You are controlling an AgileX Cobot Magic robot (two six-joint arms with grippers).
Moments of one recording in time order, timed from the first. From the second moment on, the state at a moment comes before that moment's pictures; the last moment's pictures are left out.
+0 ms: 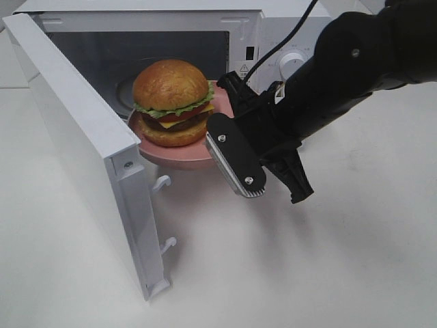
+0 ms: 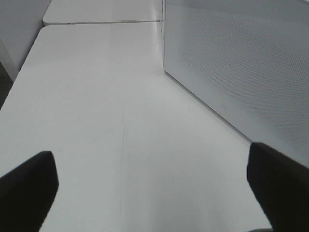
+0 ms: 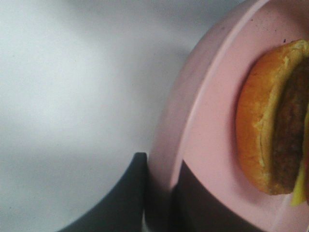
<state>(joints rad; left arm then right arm) 0.01 0.00 -0.52 -0.06 1.08 0.04 0.63 1.68 -0.99 0.19 0.29 -1.76</state>
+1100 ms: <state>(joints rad) 0.01 0.00 -0.52 -0.06 1.08 0.04 0.63 1.12 -0.56 0.18 0.31 -1.62</state>
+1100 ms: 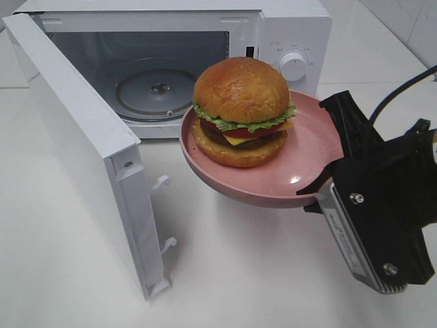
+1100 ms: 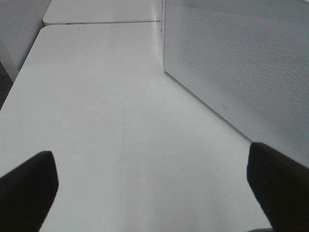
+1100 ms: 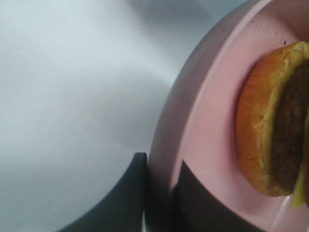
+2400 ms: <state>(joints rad) 0.01 0.00 -0.52 -0.06 1.08 0.04 0.63 0.85 -0.48 -0.56 0.76 -0.36</state>
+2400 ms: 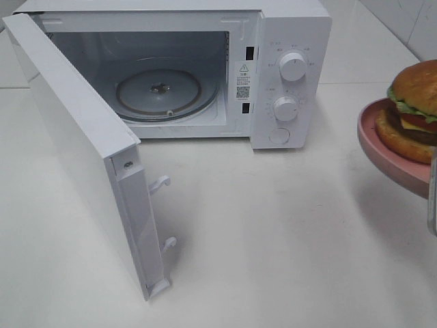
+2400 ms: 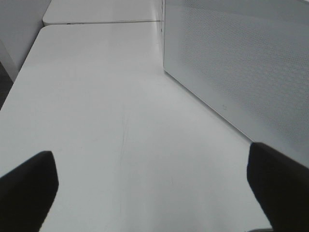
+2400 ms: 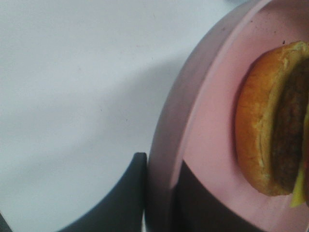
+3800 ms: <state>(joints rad) 0.01 0.00 -0.52 -0.06 1.08 0.04 0.63 1.44 -0.48 -0.91 0.84 0.92</state>
